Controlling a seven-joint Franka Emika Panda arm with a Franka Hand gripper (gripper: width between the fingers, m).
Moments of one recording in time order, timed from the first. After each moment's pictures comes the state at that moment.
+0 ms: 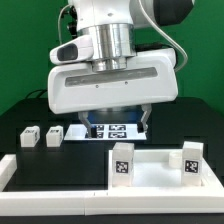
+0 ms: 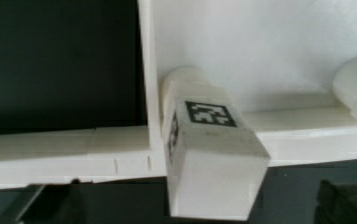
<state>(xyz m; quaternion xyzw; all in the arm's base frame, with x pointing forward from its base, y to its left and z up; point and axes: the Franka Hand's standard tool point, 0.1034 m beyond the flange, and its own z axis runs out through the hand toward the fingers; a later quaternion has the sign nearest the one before) 0.606 -0.001 0.103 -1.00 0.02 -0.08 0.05</state>
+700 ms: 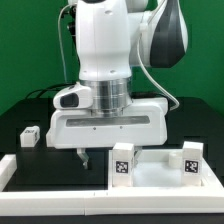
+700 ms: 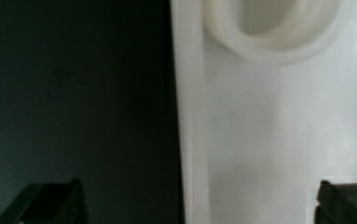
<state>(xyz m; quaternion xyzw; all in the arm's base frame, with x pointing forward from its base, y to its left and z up) 0.569 -0.014 0.028 -1.00 0.02 -0.01 0.02</state>
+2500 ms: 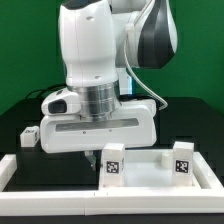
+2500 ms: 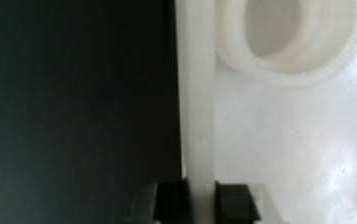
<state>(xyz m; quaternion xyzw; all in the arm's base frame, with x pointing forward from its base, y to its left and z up) 0.562 -0.030 0.021 -1.00 0.02 0.01 0.03</state>
